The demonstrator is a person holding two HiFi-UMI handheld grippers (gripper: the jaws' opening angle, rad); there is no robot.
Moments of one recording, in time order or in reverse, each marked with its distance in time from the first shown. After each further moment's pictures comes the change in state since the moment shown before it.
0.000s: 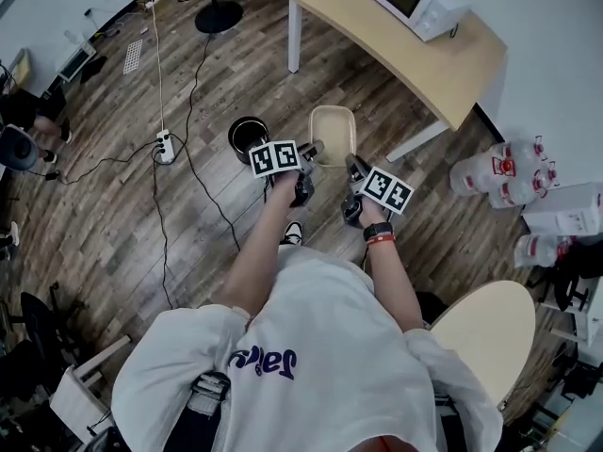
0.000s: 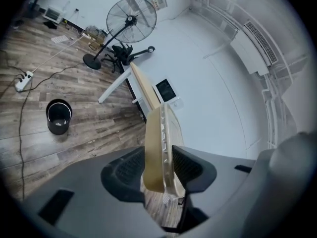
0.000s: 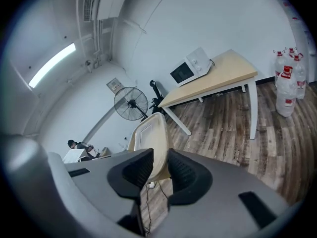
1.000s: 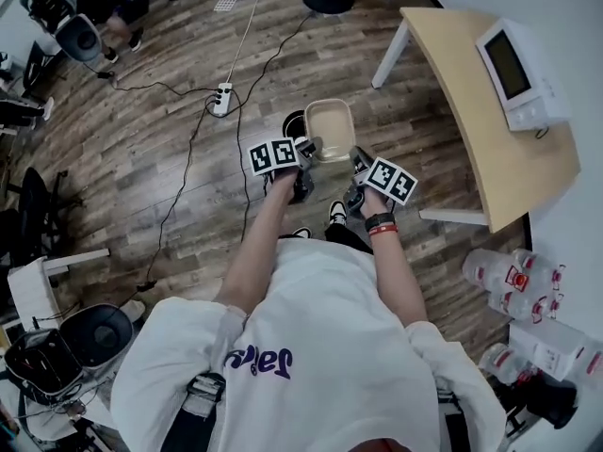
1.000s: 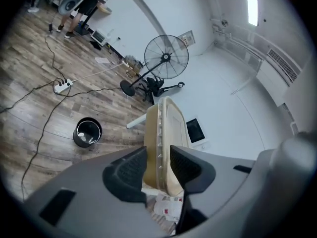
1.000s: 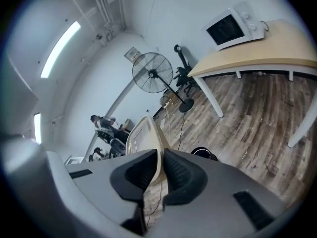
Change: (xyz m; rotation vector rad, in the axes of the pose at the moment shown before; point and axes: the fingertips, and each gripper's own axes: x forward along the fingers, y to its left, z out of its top) left arm -0.037 0.116 0.141 -0.241 -0.367 0.242; right arm 0.207 0.091 0.023 -0.128 0.376 0.264
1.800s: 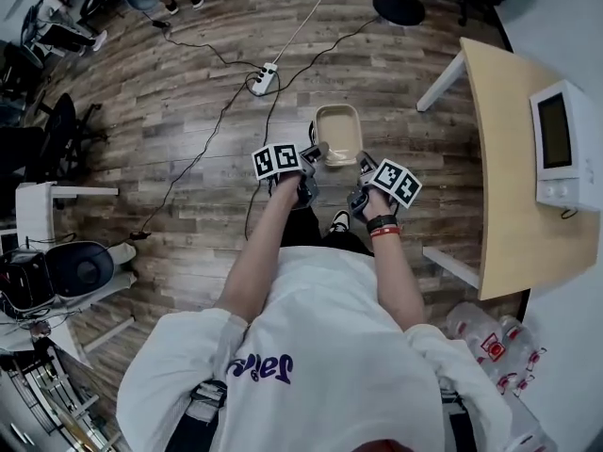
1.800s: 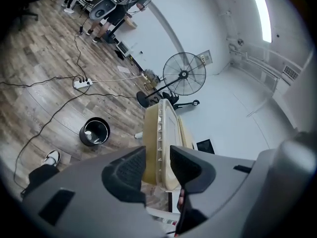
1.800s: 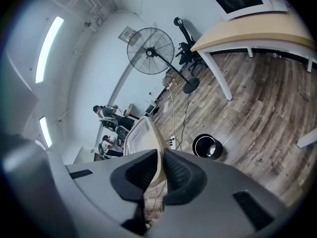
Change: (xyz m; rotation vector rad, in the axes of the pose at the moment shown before) left arm 0.040 0.036 0.022 -0.188 -0.203 0.109; right arm 0.088 -0.039 0.026 0.020 0.255 0.082
